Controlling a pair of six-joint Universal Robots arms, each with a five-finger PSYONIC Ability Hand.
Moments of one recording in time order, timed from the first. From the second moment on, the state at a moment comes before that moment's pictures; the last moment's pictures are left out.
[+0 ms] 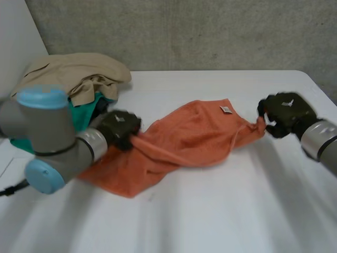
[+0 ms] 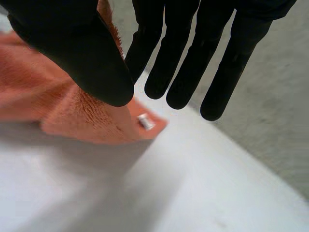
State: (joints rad) left arm 4.34 -2.17 -1.34 3.15 -1.29 3.53; right arm 1.67 -1.30 1.64 -0.13 1.17 2.74; left_hand 1.17 1.18 1.19 1.20 0.97; right_hand 1.10 1.18 1.19 1.20 1.00
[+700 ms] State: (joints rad) left arm 4.34 -1.90 -1.34 2.82 -1.37 3.61; right arm 1.78 -1.28 1.42 0.20 1.38 2.63; left_hand 1.17 1.19 1.19 1.20 0.97; right_hand 0.32 0.32 0.31 0.31 0.12
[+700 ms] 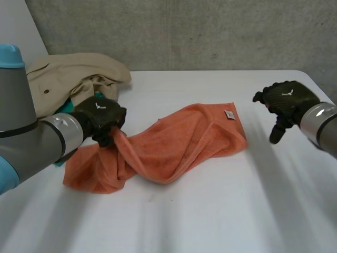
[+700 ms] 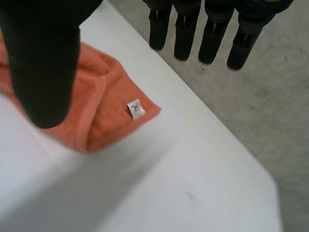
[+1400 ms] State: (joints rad) left arm 4.37 -1.52 -1.56 2.99 -1.32 3.59; right arm 1.99 -0.68 0.97 -0.01 1.36 2.39; left_hand 1.17 1.20 1.19 1.20 0.97; right_hand 1.14 1.18 1.19 1.19 1.00
